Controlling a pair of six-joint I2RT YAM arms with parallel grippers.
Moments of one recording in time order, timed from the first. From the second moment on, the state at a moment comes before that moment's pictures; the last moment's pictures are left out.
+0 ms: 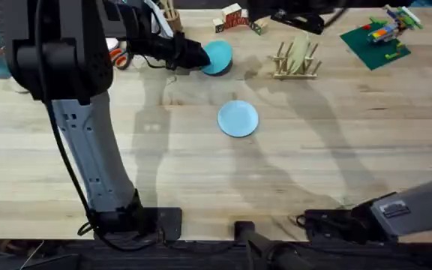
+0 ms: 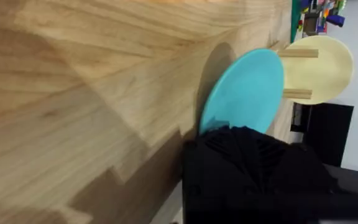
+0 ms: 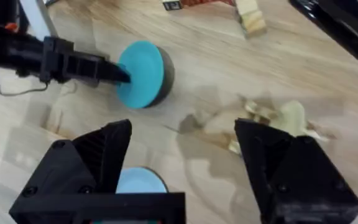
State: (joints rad) left arm 0.05 2.31 1.59 -0.58 1.05 -0.11; right arm 0.31 1.72 1.61 -0.76 -0.15 0.10
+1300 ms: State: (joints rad) left arm 0.05 2.31 1.59 -0.58 1.05 -0.11; right arm 0.34 2.20 1.73 -0.48 -0.44 0.40
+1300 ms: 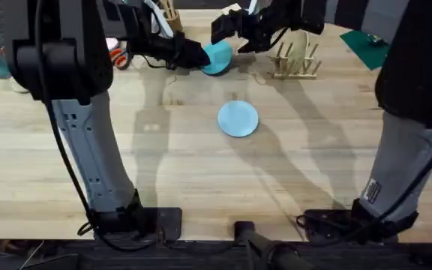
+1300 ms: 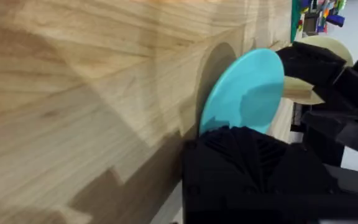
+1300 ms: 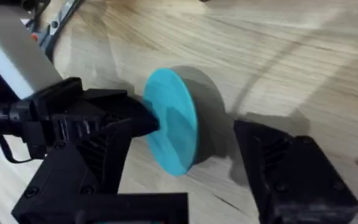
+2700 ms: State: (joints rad) left arm 0.06 2.31 1.59 -0.58 1.08 -0.11; right arm 0.35 2.25 1.74 -0.44 -0.54 0.47
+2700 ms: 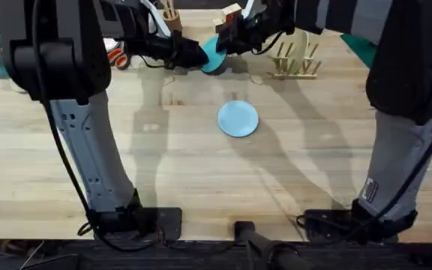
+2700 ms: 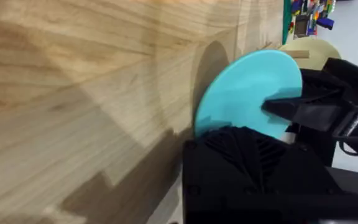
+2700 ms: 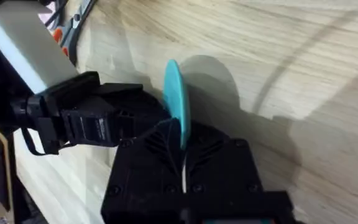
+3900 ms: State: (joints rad) left arm -0.21 1.62 1.44 -0.90 0.35 -0.03; right arm 0.32 1.67 1.74 -1.04 -0.09 0.16
